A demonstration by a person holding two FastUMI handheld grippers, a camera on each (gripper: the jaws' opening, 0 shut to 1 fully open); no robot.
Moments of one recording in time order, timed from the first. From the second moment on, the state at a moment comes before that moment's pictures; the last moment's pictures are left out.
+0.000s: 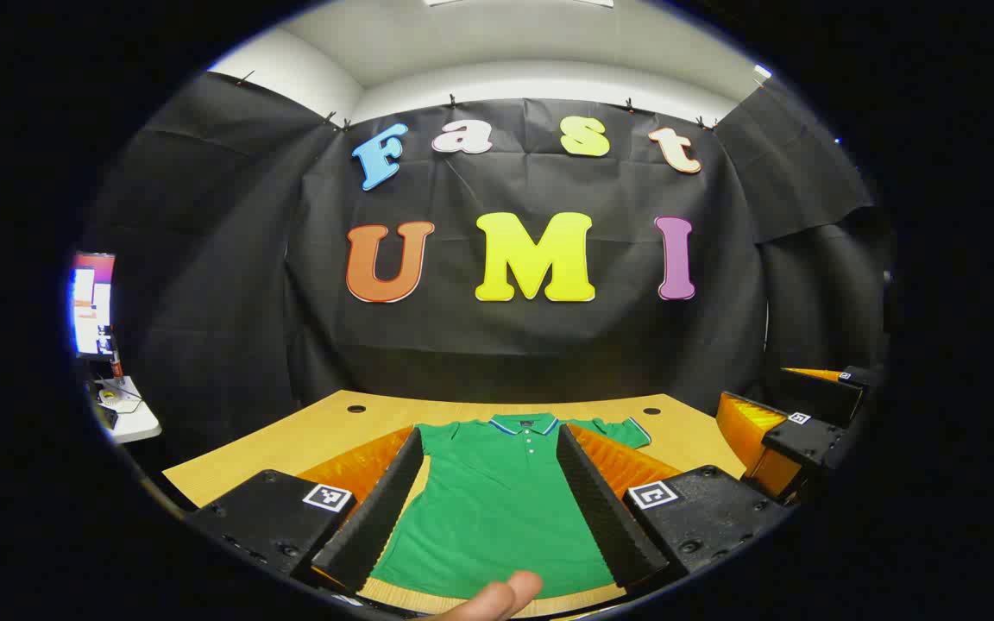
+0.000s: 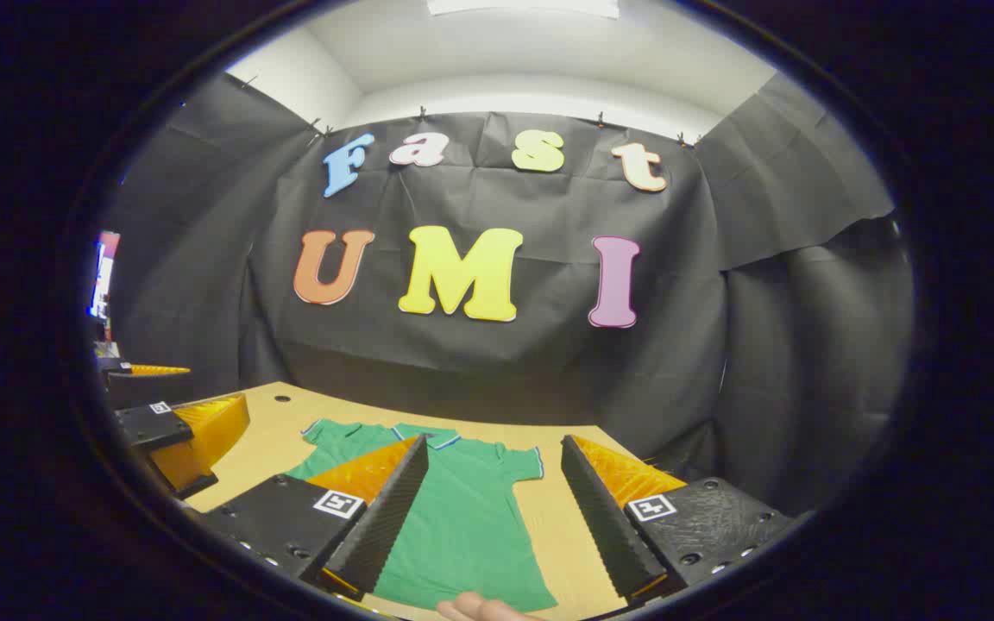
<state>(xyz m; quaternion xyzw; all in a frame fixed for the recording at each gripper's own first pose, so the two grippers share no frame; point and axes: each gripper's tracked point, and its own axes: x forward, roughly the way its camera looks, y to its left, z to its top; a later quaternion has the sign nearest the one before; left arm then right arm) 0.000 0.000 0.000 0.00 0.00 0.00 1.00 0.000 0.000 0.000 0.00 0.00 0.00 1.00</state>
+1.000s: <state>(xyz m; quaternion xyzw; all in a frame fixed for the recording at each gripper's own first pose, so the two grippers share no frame) 0.008 0.005 -0.014 -0.01 0.02 0.01 1.00 -0.001 0.002 -0.010 -0.01 0.02 0.01 1.00</state>
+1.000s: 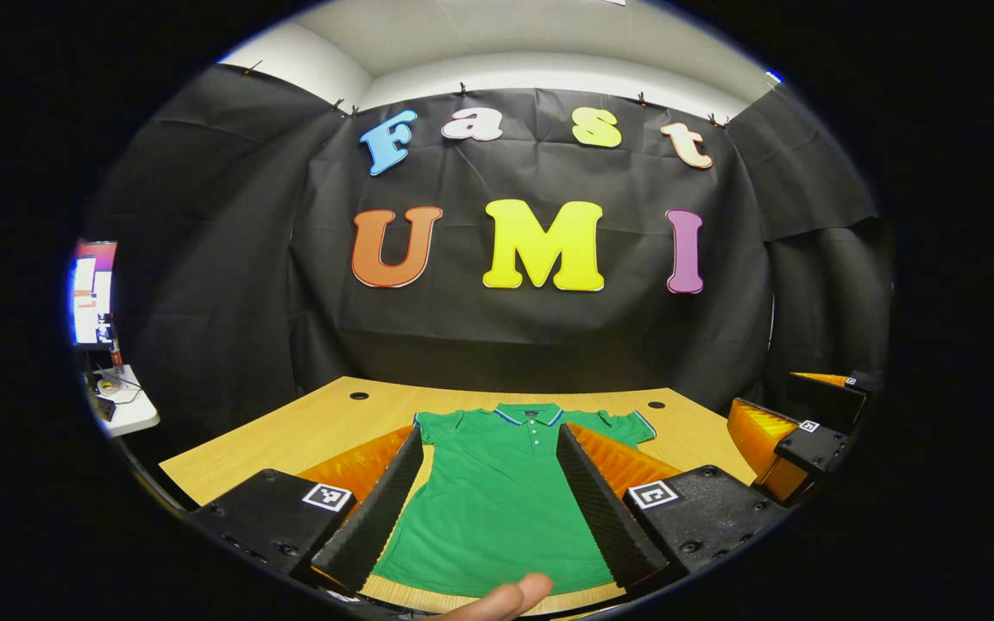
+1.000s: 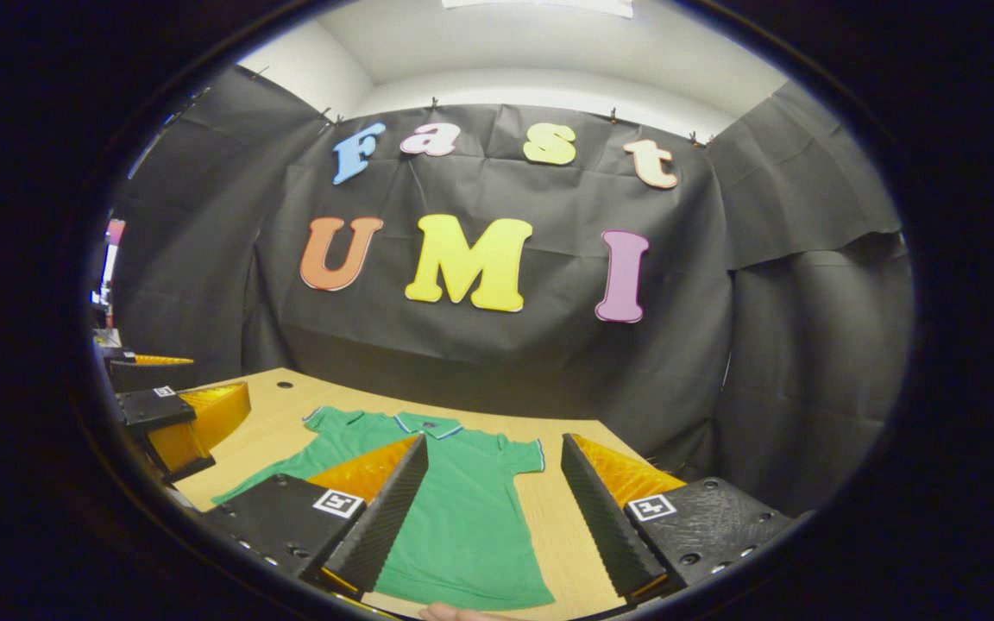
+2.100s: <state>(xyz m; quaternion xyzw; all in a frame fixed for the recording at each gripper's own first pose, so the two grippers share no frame) 0.130 0.015 -0.052 0.00 0.04 0.03 1.00 0.220 -0.039 -0.108 0.04 0.19 0.04 0.98</state>
